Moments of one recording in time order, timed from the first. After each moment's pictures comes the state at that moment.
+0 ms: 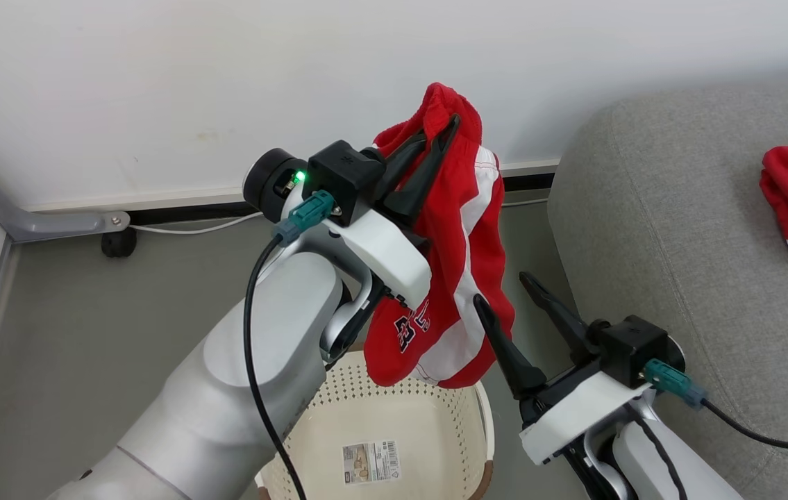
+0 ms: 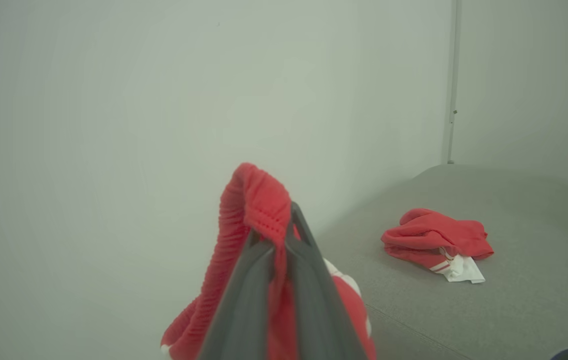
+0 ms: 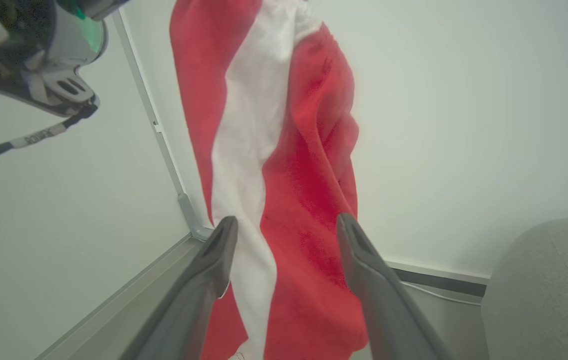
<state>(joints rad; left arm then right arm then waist) -0.82 0.04 -0.75 0.54 -0.53 -0.03 -0.26 -0.33 -0.12 0.51 0.31 0.40 0.13 -0.26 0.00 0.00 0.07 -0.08</state>
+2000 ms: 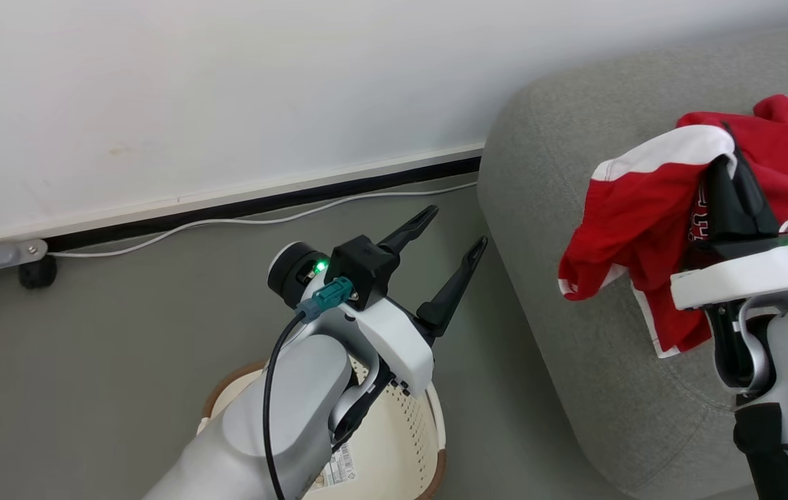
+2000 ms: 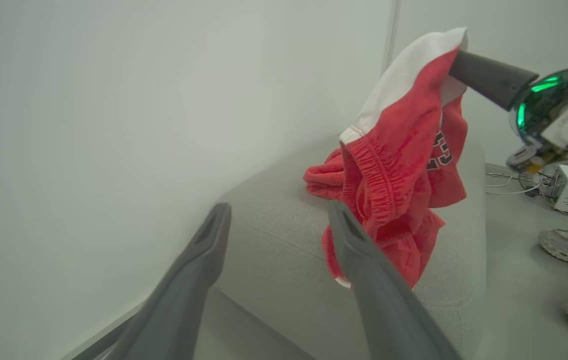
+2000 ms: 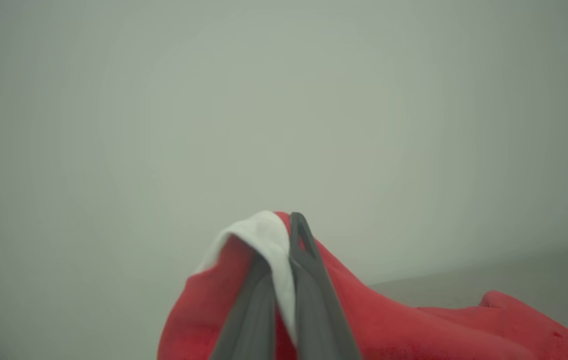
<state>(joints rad) -0.68 0.04 -0.83 0.55 -0.55 -0.05 -0.26 -0.48 -0.14 0.08 0.32 0.33 0.13 -0.26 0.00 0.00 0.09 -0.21</state>
